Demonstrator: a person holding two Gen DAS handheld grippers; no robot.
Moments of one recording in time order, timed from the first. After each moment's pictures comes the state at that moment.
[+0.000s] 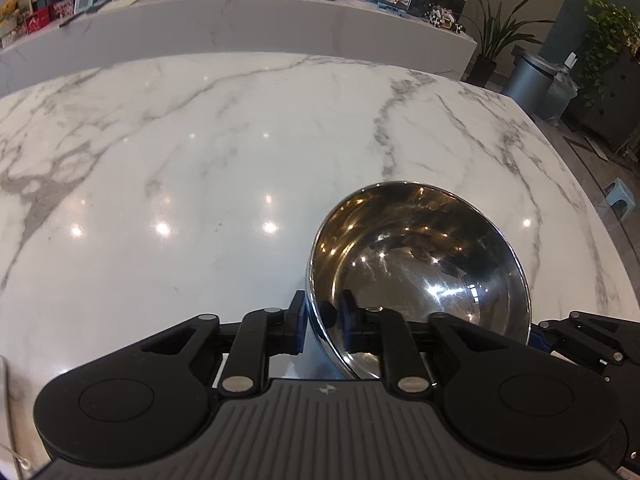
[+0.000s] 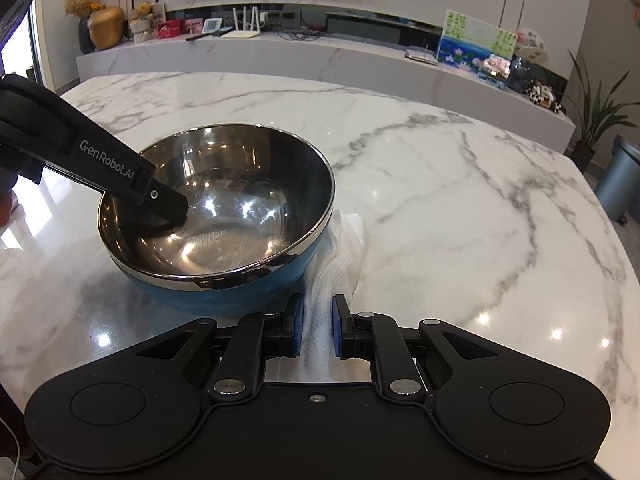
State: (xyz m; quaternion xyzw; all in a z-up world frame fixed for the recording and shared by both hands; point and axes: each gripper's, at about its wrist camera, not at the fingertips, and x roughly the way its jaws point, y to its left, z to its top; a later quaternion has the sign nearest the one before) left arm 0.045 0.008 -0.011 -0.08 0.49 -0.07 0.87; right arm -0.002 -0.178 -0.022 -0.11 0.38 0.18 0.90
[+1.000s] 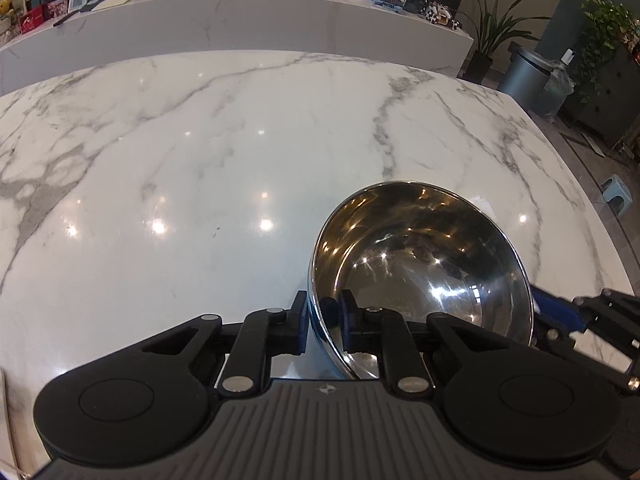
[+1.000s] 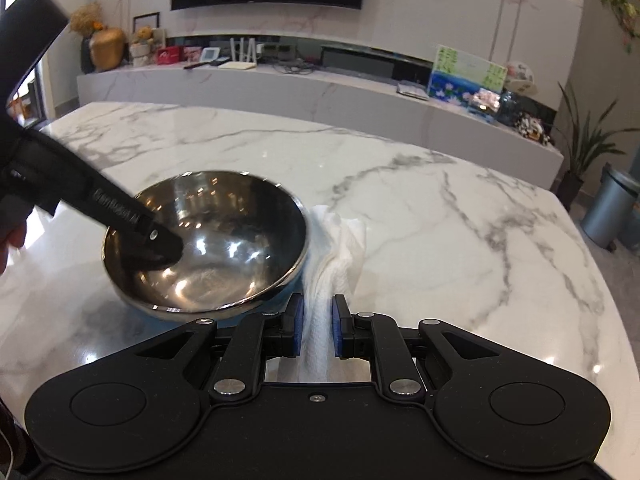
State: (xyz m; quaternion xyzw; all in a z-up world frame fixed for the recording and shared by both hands) left arm 0.051 0.009 -0.009 -0.06 0.48 -0.08 0.87; right arm -0.010 -0.182 -0.004 -0.12 0.34 0.18 0.91
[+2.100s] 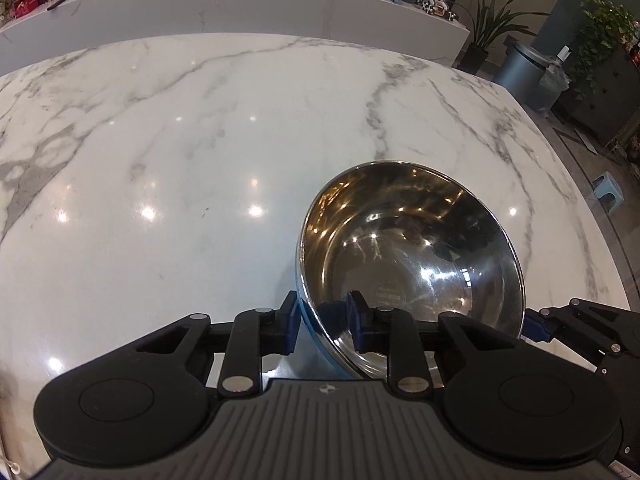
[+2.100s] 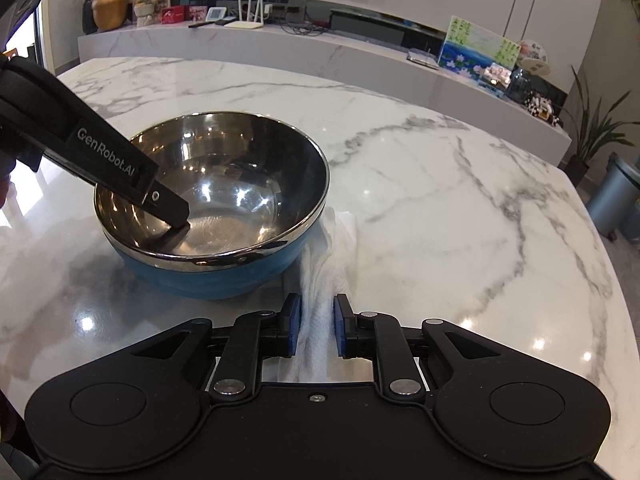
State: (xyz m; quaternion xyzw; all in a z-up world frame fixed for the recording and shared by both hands) left arm 0.050 0.011 -0.014 -0.08 0.50 -0.09 0.86; right arm -0.002 -0.175 -0.024 -0.15 0.38 0.17 0.89
